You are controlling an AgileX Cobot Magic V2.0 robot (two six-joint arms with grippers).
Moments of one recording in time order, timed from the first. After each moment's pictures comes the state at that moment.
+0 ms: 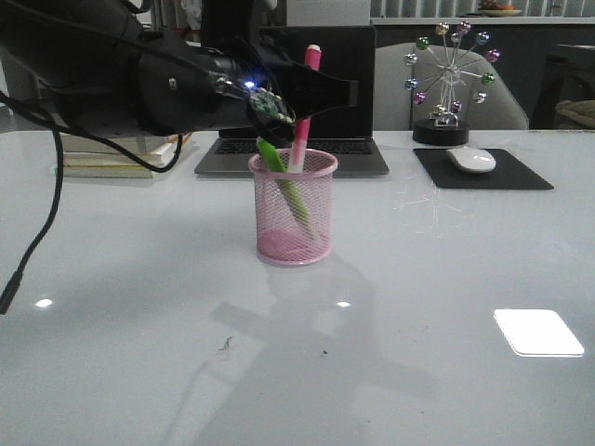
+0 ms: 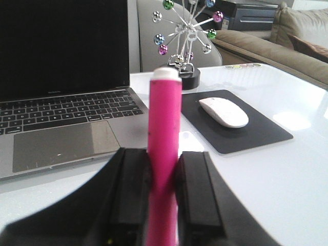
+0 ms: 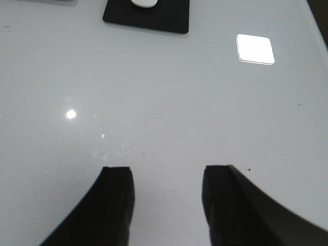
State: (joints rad) left arm -0.68 2.02 -1.21 -0.23 -0.64 0.04; right arm -0.10 0.79 -0.61 0.00 0.48 -0.08
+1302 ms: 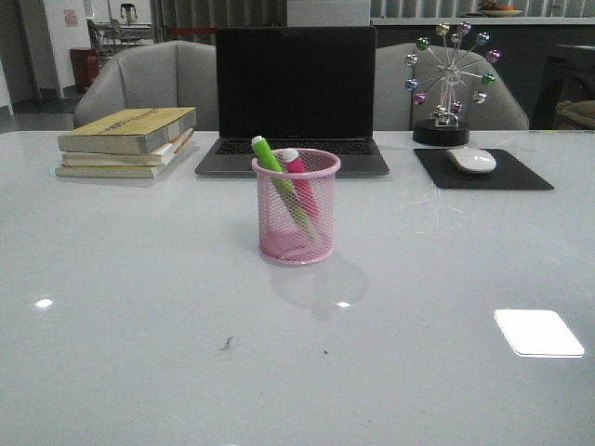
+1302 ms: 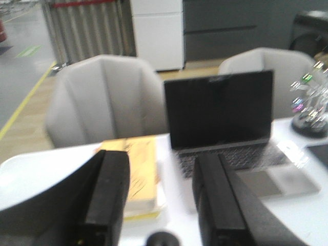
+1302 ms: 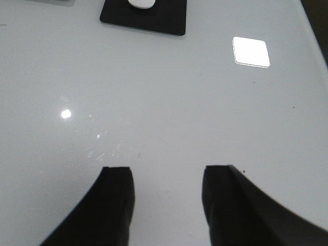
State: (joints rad) left arm -0.19 1.26 -1.20 -0.07 0.15 0.12; right arm -0.10 0.79 -0.61 -0.02 0.48 -0.08
